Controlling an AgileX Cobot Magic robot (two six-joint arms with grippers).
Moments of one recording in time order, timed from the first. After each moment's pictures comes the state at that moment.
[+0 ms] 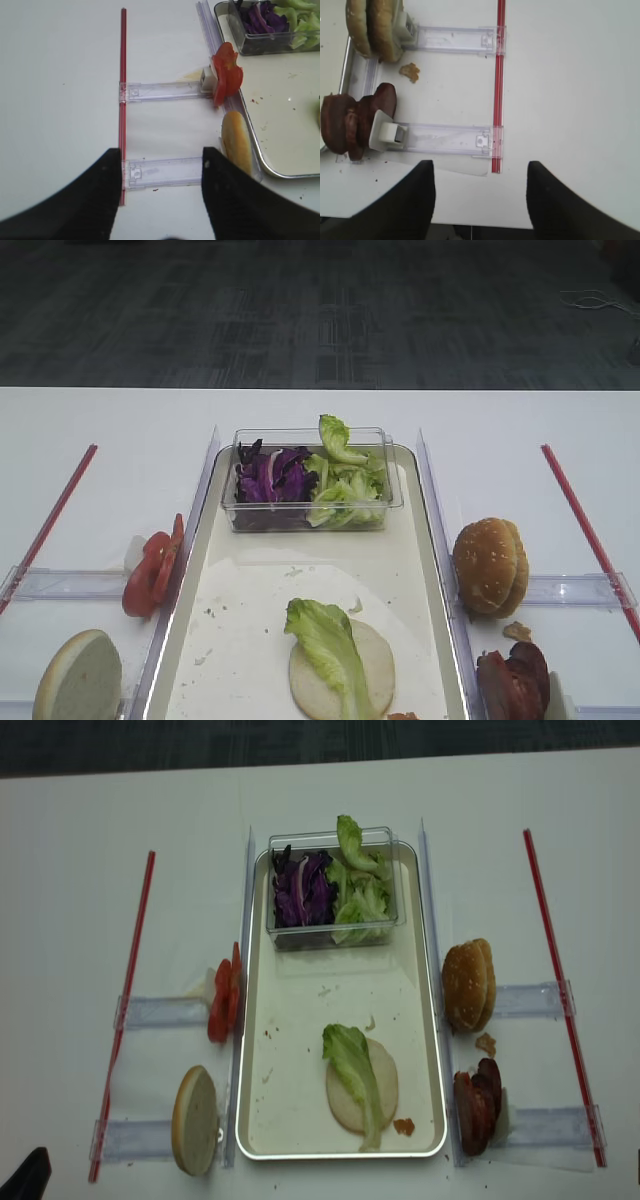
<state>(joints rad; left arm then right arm) 0.01 -0.02 -0.48 -0.06 1.18 0.00 0.02 0.35 -0.47 0.06 1.14 -0.04</state>
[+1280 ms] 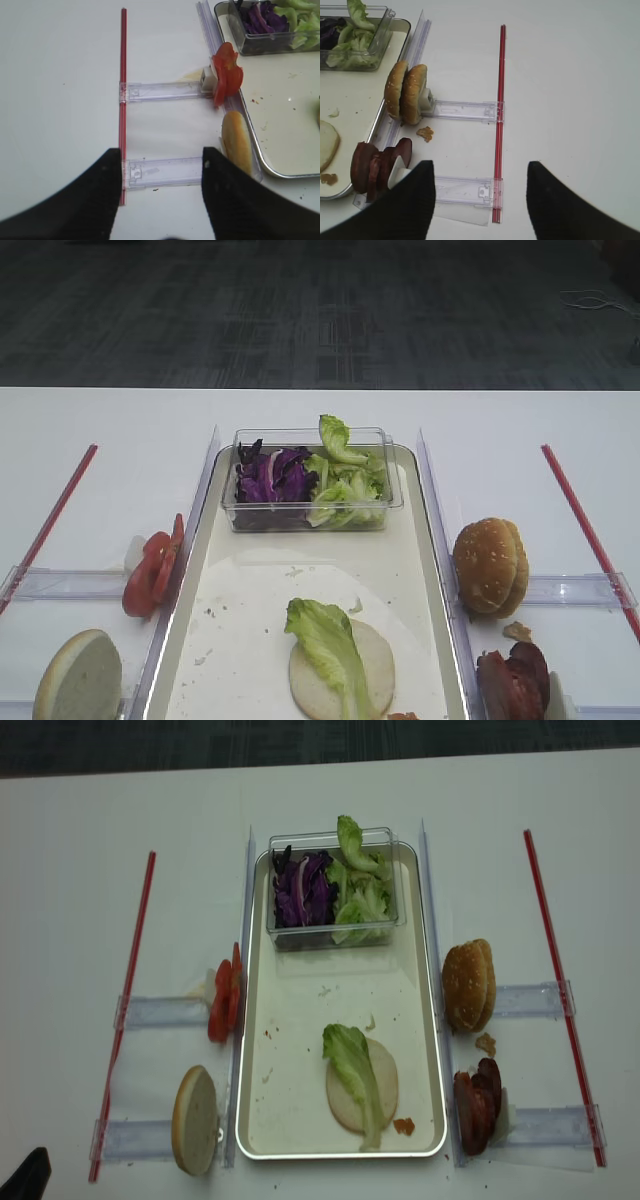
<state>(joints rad) 0.01 -0.02 -0.48 -0.06 1.18 0.00 0.02 -0.02 -0.47 0.07 1.15 -0.06</state>
